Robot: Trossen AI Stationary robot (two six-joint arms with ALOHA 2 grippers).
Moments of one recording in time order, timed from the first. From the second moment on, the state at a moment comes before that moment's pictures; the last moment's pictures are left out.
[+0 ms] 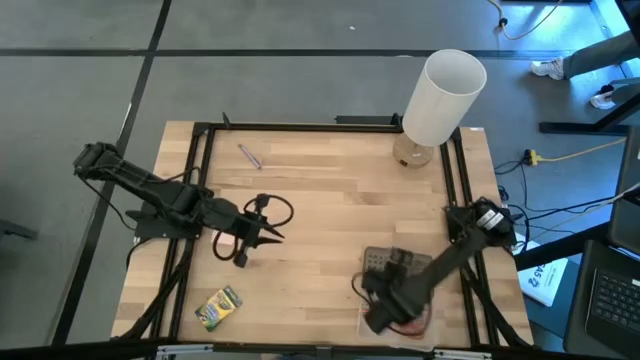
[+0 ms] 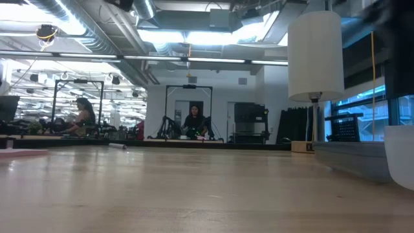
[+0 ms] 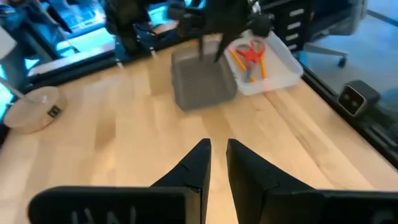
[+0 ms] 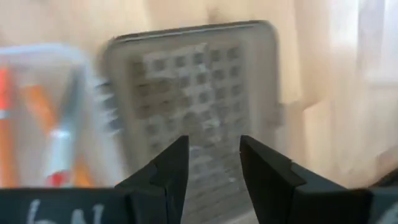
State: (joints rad) left arm -0.36 1.03 0.79 -0.22 -0.17 0.12; right arm 0.70 2.01 1.60 -1.37 0.28 1.01
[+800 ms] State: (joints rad) left arm -0.33 0.88 0.79 -0.44 -0.17 0.12; right arm 0.33 2.01 1.45 -1.13 -0.04 0.57
